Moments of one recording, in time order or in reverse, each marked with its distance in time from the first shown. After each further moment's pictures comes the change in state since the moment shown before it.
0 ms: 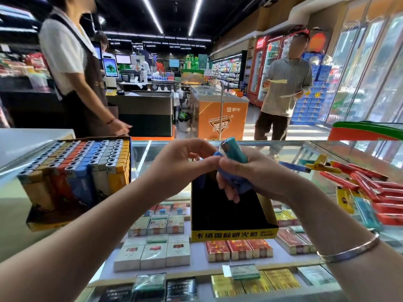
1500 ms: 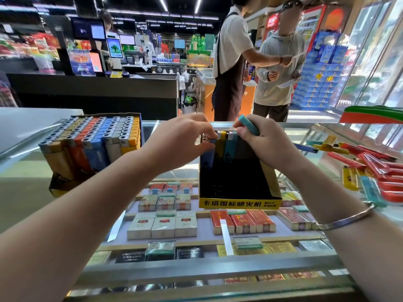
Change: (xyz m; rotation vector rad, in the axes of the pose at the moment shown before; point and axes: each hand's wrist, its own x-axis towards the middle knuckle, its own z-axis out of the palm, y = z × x) left_hand -0.001 -0.011 -0.015 0.811 -0.067 0.194; right_hand 0.007 0.014 -0.007 -0.793 0.559 -0.212
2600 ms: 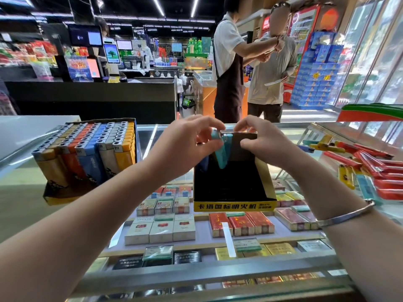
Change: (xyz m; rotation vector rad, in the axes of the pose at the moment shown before) left_hand 0.000 0.021 0.005 -0.311 0.166 -0.028; right_hand 0.005 0.013 -0.010 0.001 -0.109 0.100
